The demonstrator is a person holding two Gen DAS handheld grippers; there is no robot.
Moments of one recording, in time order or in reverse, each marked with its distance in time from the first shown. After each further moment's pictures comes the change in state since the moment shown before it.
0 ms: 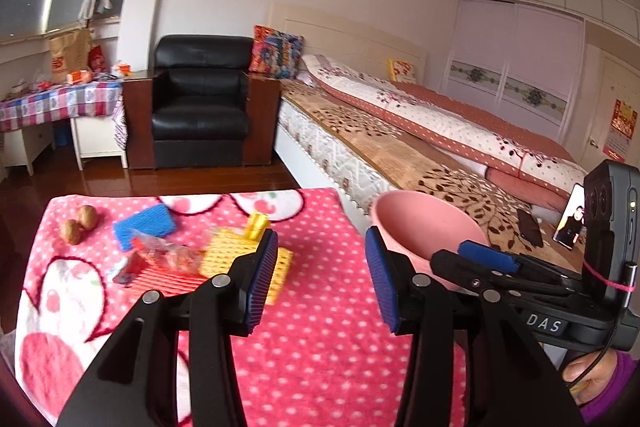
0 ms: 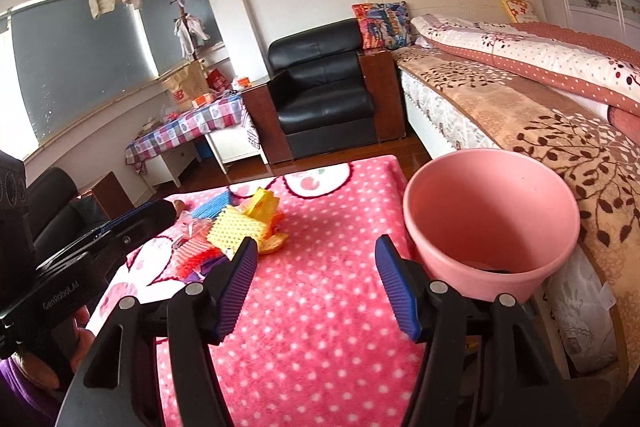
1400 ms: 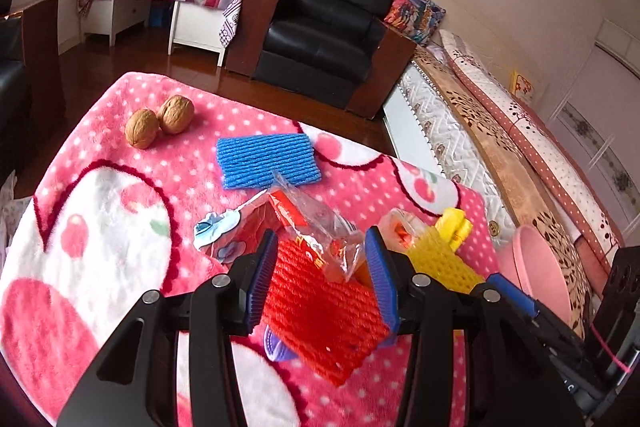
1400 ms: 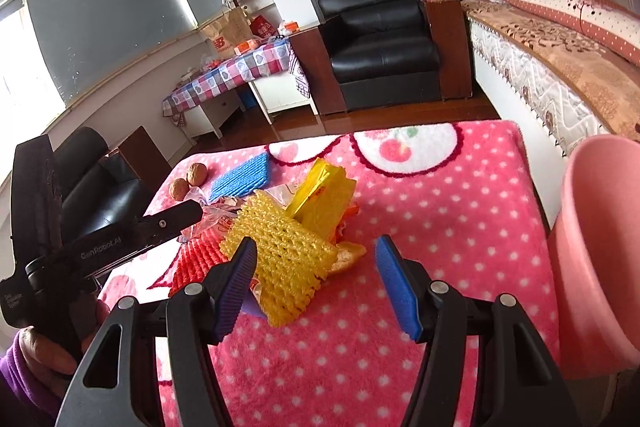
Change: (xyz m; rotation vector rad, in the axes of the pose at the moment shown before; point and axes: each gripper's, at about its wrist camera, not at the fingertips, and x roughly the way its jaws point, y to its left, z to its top) left arm 0.075 0.142 -0.016 -0.426 0.198 0.258; right arm 0.165 0.044 0.011 -0.043 0.207 0.187
